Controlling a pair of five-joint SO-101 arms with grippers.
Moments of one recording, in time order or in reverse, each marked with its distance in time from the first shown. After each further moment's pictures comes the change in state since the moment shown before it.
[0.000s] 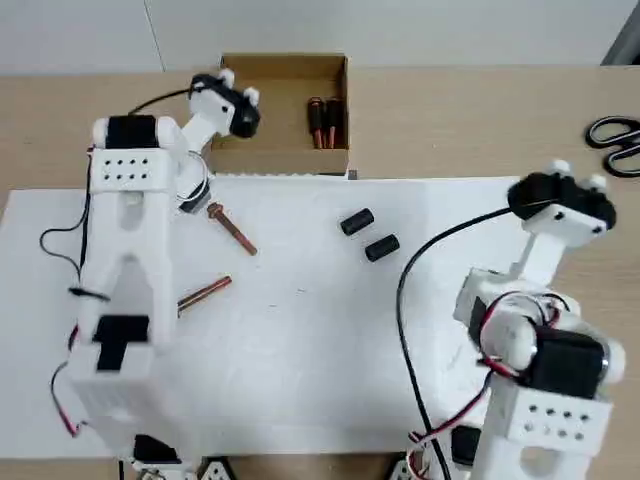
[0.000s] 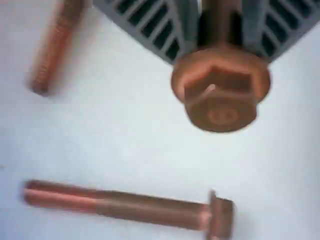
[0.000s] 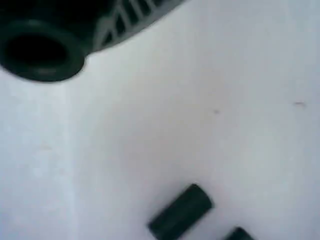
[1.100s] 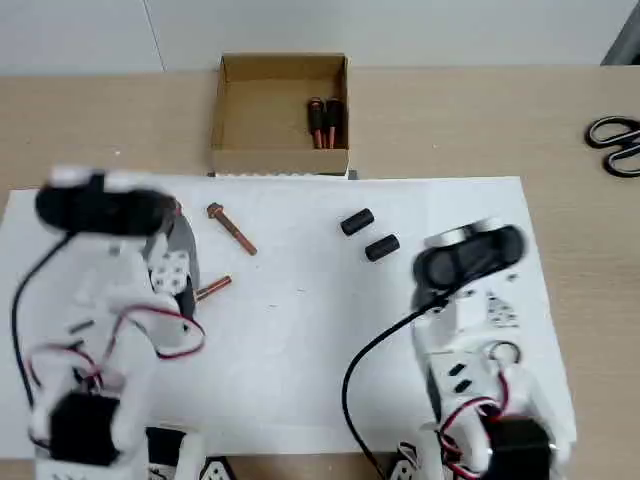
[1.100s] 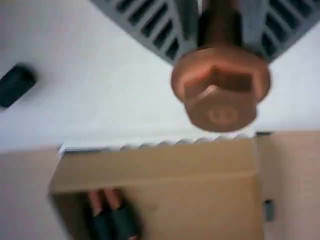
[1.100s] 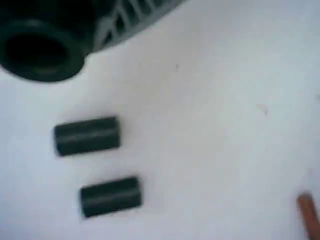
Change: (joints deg) left arm 6.3 -91.0 69.6 -31.9 41.8; right arm -15.9 -33.4 30.1 -19.0 15.6
